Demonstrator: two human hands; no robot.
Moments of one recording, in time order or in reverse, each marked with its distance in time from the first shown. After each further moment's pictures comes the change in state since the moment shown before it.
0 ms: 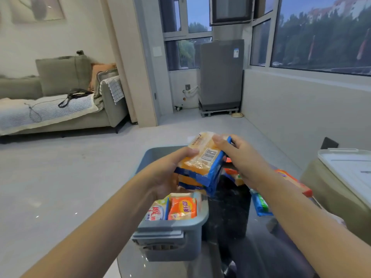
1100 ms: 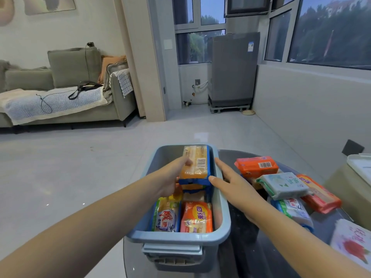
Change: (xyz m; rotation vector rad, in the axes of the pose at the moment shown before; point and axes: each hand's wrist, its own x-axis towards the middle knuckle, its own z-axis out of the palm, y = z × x) left_hand 0.080 -0.040 -0.053 0.033 0.229 -0.213; right_hand -0.006 0.048 0.047 -0.358 -0.143 0.160
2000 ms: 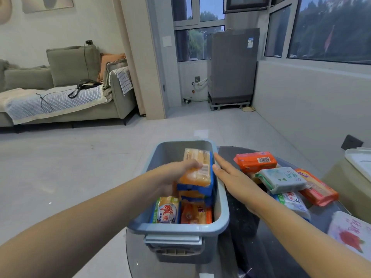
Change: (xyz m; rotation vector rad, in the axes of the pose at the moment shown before) left_hand -0.032 0.001 0.004 0.123 -0.079 -0.046; right_hand -0.004 -0.003 -0.005 0.047 -0.060 -0.002
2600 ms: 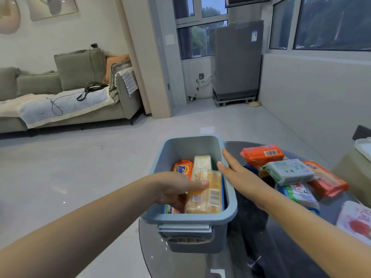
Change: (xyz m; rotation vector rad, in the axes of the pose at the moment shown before) left_hand -0.035 -0.016 -0.008 0.339 -0.157 -0.117; right_hand -0.009 0.002 0.007 -0.018 -0.017 0.043
